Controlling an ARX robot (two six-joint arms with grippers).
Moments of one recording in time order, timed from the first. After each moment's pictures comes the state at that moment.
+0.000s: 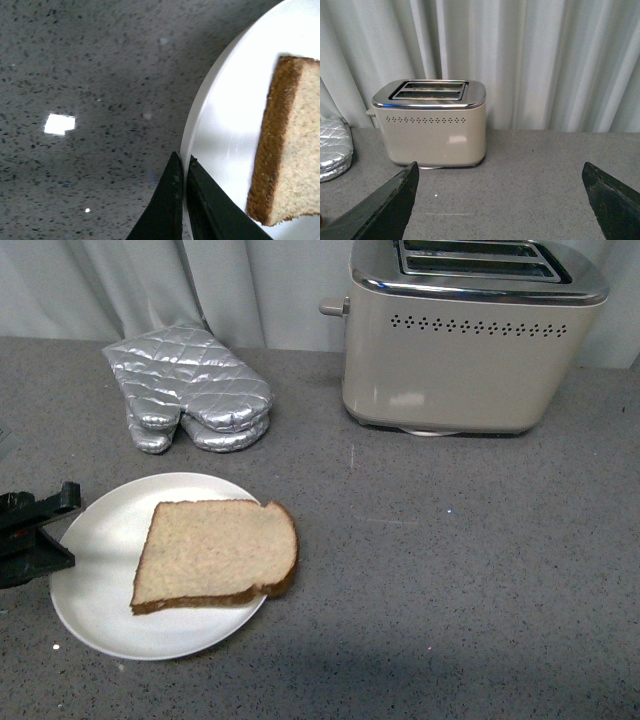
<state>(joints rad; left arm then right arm) 0.04 1.86 0.66 0.11 0.22 -0.24 0.00 0.00 0.01 0.00 0.00 0.00</state>
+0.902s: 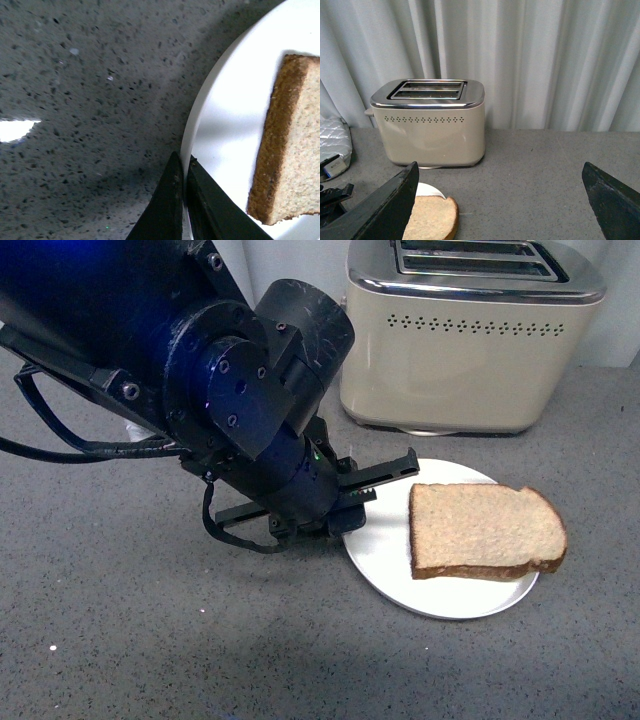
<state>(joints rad) -0.50 2.24 1.22 -0.01 0.17 -0.61 0.00 0.00 0.01 0.00 0.00 0.00</state>
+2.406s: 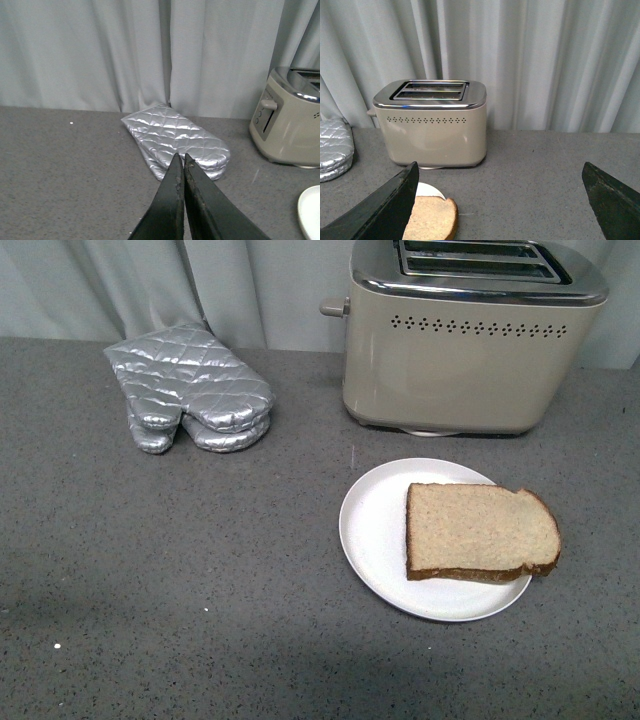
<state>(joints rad) -0.12 0.98 0.06 0.91 -0.12 -0.02 0.00 0.00 0.01 0.00 0.00 0.00</state>
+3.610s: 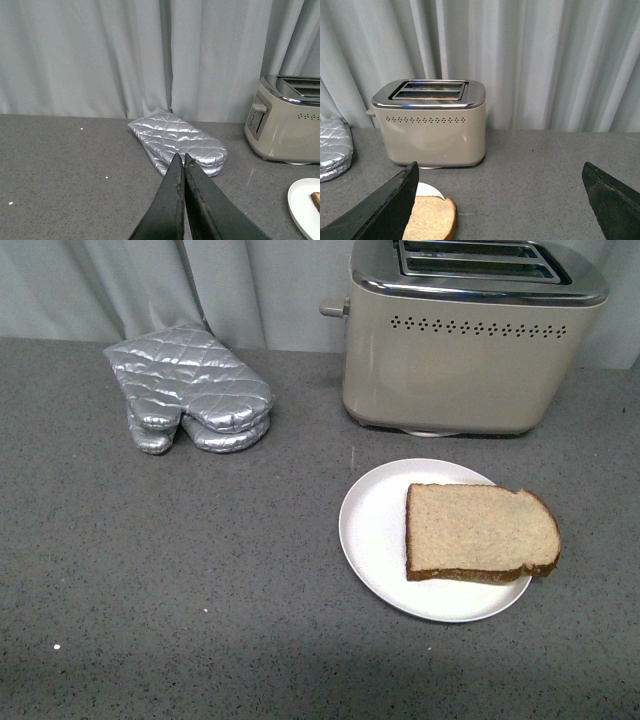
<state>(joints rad) 0.00 0.24 0.02 0.24 0.00 -0.01 0.00 0.00 0.01 0.00 0.00 0.00</state>
